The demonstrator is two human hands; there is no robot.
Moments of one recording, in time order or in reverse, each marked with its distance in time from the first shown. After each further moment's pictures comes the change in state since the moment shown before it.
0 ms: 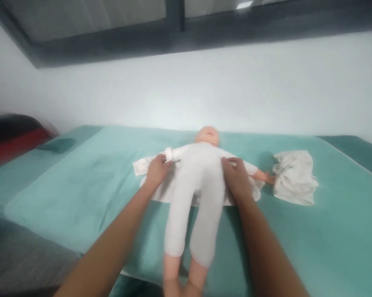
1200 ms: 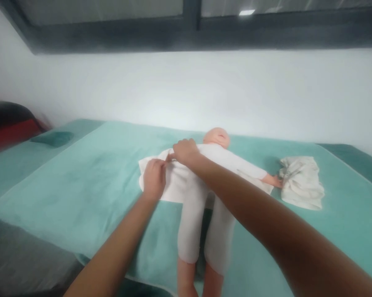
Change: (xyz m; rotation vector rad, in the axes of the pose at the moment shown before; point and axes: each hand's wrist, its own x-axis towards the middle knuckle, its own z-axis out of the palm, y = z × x) left_hand -0.021 -0.056 -0.006 0.136 0.530 0.732; right_hand -0.001 -0.147 0.140 -1.115 -0.515 -0.901
